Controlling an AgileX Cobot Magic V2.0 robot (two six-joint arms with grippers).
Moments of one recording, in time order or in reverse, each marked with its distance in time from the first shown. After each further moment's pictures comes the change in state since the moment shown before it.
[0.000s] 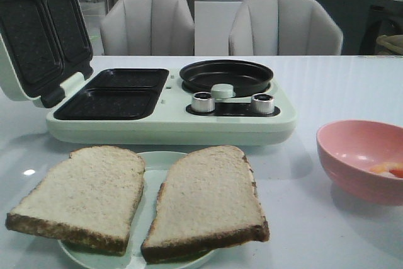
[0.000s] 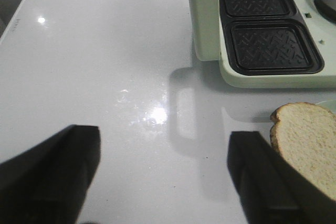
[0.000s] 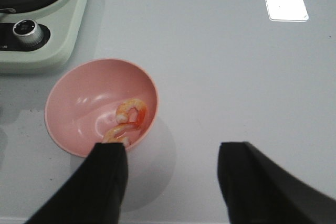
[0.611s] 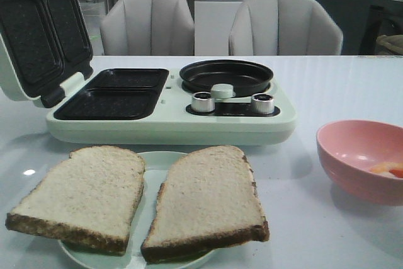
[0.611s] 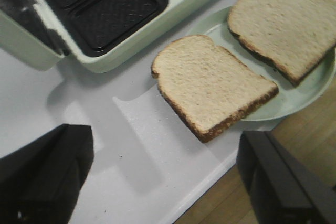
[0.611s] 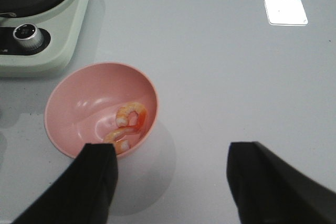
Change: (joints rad) left arm -0.492 0.028 0.194 0.031 -0.156 0.273; right arm 0.000 0.000 0.006 -0.002 -0.013 0.000
